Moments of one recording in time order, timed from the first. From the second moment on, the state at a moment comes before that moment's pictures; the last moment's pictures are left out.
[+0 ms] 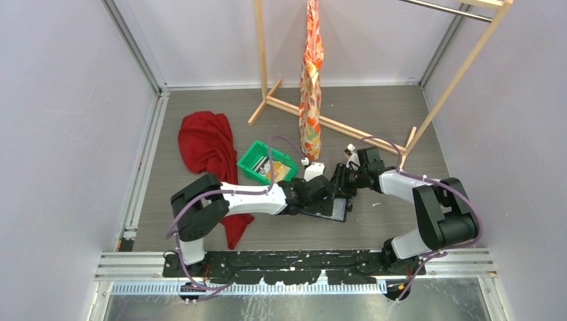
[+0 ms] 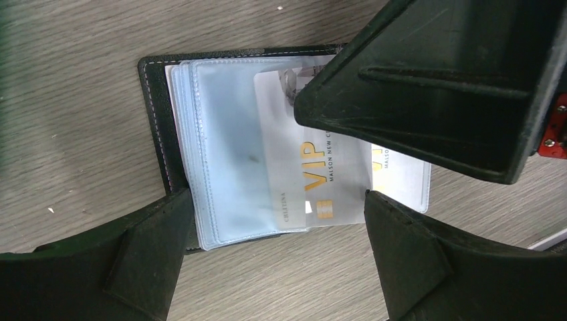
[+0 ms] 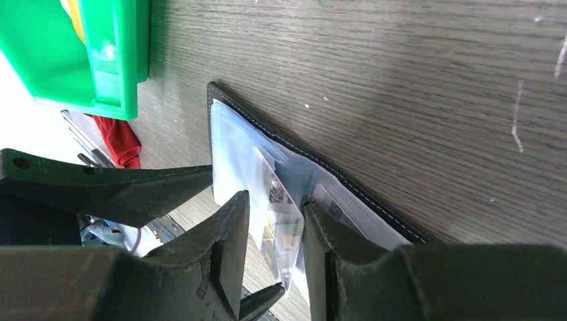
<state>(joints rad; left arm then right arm) -1.17 1.82 1.13 -0.24 -0.30 -0.85 0.25 1.47 0.58 -0.12 -0.61 0.53</state>
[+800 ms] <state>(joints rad) -1.22 1.88 1.24 -0.40 -0.47 -0.84 0.25 1.47 0.58 -0.12 -0.60 0.53</state>
